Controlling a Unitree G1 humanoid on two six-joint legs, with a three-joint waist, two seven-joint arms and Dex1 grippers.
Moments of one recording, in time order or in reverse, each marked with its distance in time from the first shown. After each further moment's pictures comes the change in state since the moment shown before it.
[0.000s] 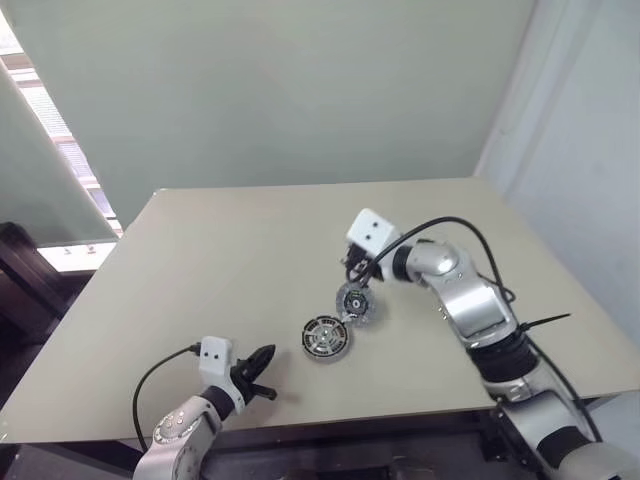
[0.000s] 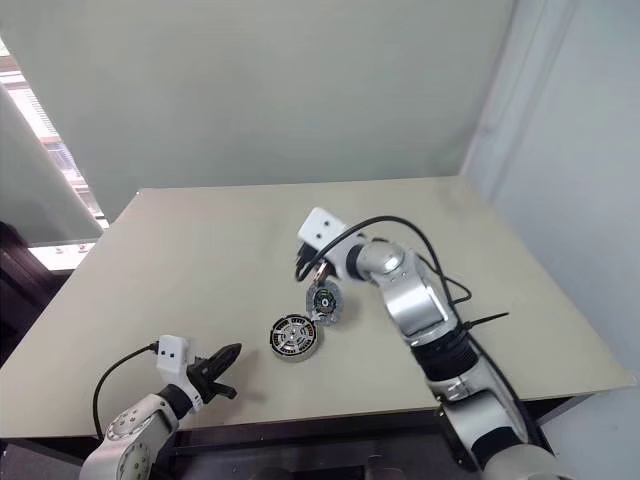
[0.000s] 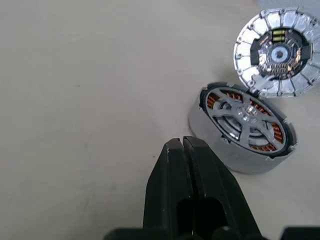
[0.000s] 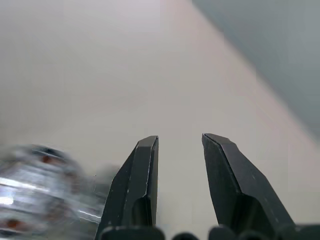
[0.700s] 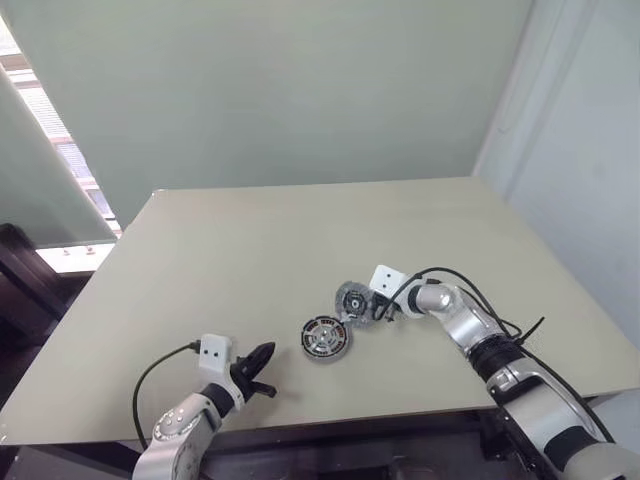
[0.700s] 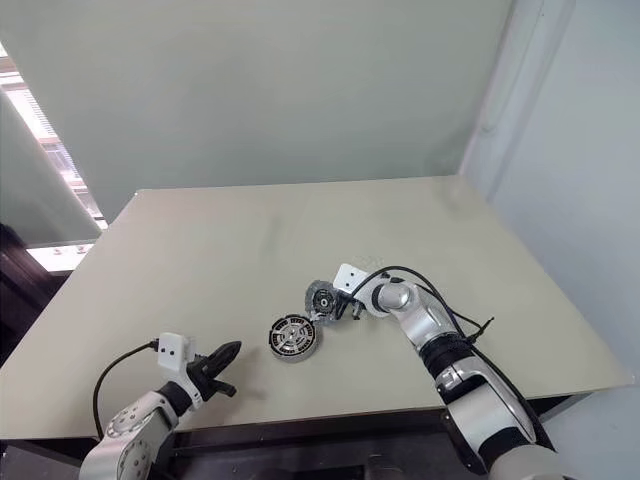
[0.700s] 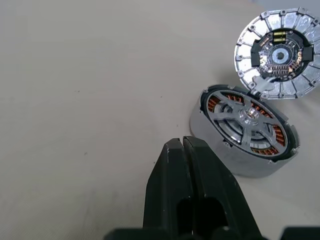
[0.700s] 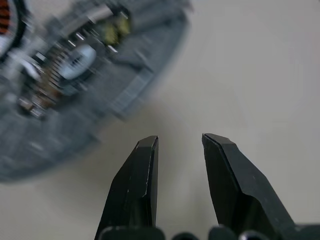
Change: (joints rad) left arm -0.006 0.010 0.002 0.007 0.001 0.000 0.000; right arm 0.053 0.055 0.078 0.701 -0.060 -0.607 -0.075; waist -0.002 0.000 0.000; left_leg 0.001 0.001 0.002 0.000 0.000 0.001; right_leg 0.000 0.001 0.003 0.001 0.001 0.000
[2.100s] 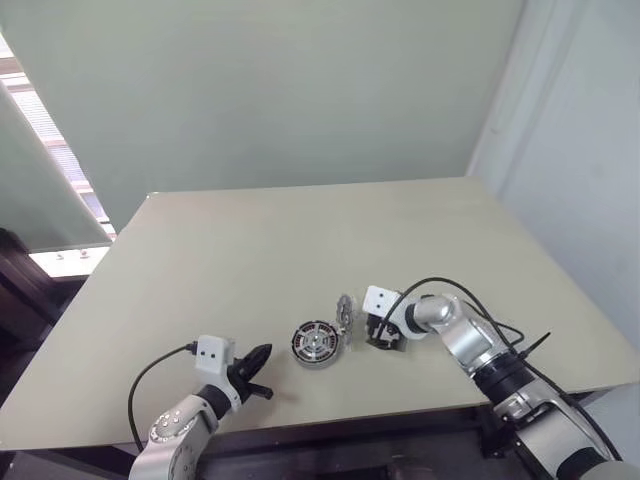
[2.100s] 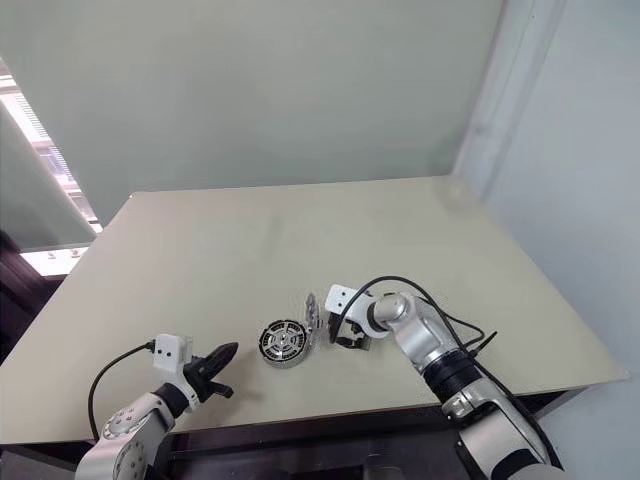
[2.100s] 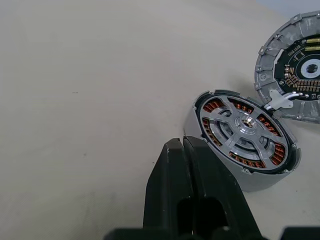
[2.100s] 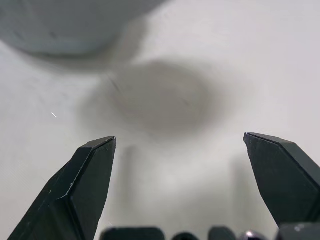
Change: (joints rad) left arm 0.004 0.005 0.006 -0.003 0.001 0.000 0.001; right arm 0.100 -0.069 0.074 -0.362 -0.005 0.355 0.223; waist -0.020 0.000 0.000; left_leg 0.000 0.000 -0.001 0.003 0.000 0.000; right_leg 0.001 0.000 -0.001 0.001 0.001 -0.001
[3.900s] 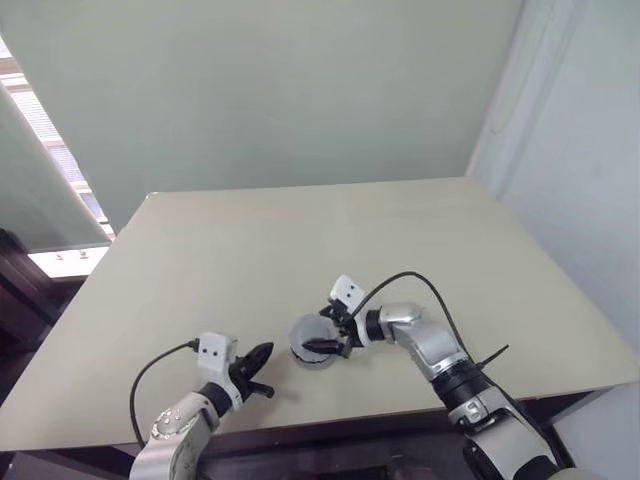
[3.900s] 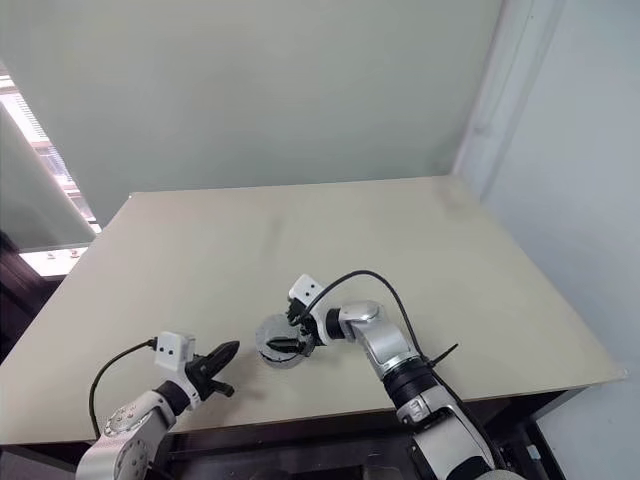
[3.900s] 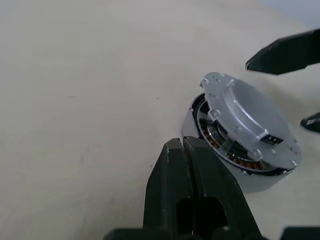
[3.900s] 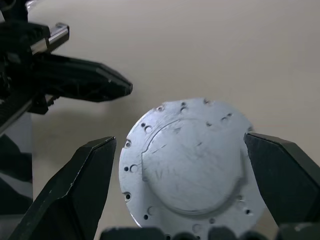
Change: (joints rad) left arm -0.002 0.008 -0.006 -0.005 0.010 0.000 -0.002; right arm 0.028 0.313 -0.134 0.145 0.310 -0.037 0.042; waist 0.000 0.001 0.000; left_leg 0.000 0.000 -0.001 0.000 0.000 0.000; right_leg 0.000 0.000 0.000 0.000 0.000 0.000
